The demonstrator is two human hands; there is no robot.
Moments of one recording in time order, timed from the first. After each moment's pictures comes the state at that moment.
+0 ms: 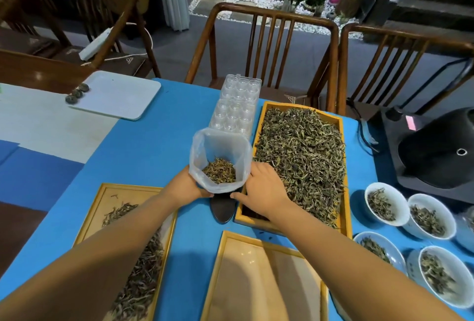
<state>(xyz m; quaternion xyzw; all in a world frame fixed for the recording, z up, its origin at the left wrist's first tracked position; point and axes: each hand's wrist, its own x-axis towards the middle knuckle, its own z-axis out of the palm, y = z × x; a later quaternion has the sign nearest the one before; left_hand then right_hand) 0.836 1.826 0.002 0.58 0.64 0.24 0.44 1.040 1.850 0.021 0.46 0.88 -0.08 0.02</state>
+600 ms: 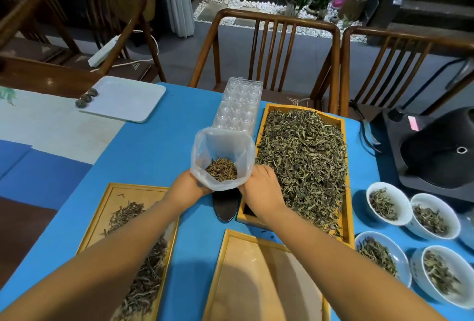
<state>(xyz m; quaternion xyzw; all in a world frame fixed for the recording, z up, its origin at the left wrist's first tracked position) 0.839 1.811 0.004 0.52 0.68 0.28 0.43 1.029 1.836 0.020 0.50 0.86 -0.08 -0.05</state>
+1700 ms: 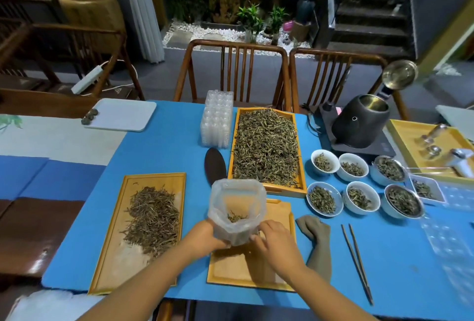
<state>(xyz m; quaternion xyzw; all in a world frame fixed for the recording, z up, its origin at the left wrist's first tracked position) 0.897 1.621 0.054 0.61 0.59 0.11 0.51 1.100 1.596 0.070 0.62 0.74 -0.24 -0.06</state>
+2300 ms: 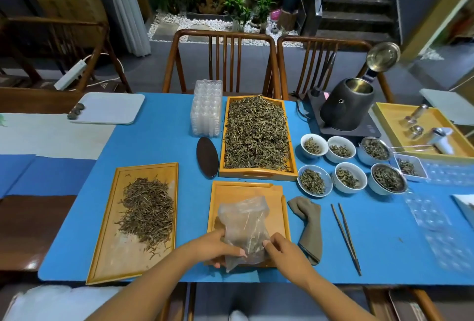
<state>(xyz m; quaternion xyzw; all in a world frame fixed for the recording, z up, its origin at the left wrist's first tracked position) 0.922 1.585 0.052 0.53 0.51 0.01 0.67 1.130 1.539 0.063 0.68 0.57 -0.45 -0.08</state>
